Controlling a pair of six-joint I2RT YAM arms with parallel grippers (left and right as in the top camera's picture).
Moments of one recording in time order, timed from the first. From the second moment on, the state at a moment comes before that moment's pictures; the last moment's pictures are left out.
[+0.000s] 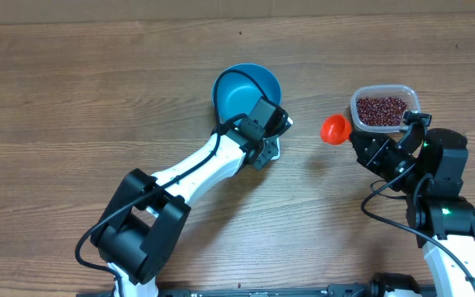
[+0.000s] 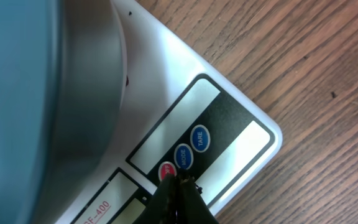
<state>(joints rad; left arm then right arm) -0.67 1.92 1.27 -0.47 -0.11 0.19 -0.09 0.95 0.71 -0.39 -0.52 0.63</state>
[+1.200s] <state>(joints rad) -0.63 1.95 1.27 -0.47 -0.06 0.21 -0.09 0.95 0.71 -0.39 -0.52 0.63</state>
